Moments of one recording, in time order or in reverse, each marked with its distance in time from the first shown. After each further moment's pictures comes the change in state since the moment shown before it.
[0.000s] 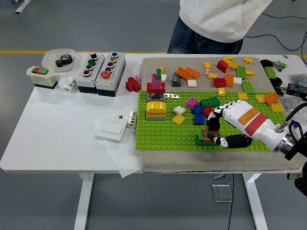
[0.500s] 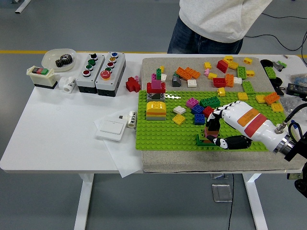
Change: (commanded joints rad) left arm -0.001 0.001 0.003 0.000 -0.003 0.001 -0.001; right arm -0.011 -0.001 0.011 0.019 -0.025 0.005 -0.011
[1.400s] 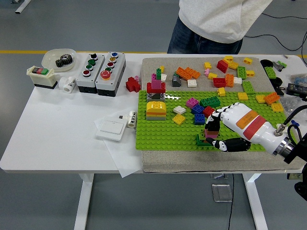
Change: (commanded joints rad) left arm 0.003 0.001 0.001 0.000 0.005 -0.001 0.001; right arm -0.016 -0.001 0.003 0.029 -0.021 0.005 -0.011
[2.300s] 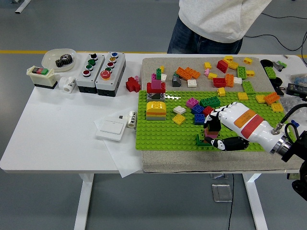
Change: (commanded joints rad) left arm -0.002 0.000 0.004 0.000 -0.002 0.000 -0.003; right arm 0.032 0.009 -0.029 -0.022 0.008 0.003 -0.003
